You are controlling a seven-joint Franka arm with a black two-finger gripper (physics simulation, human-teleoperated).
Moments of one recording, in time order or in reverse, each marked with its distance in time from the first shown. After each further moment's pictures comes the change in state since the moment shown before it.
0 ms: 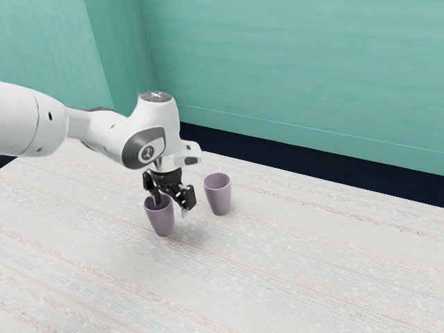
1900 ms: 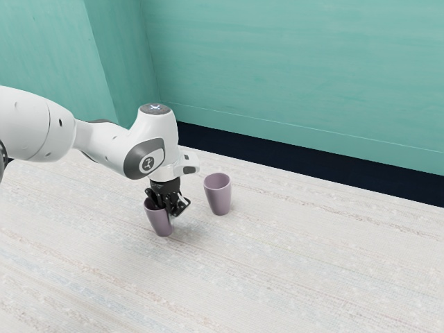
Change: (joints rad) arm 0.015 0.065 0.014 0.000 0.003 0.056 0.002
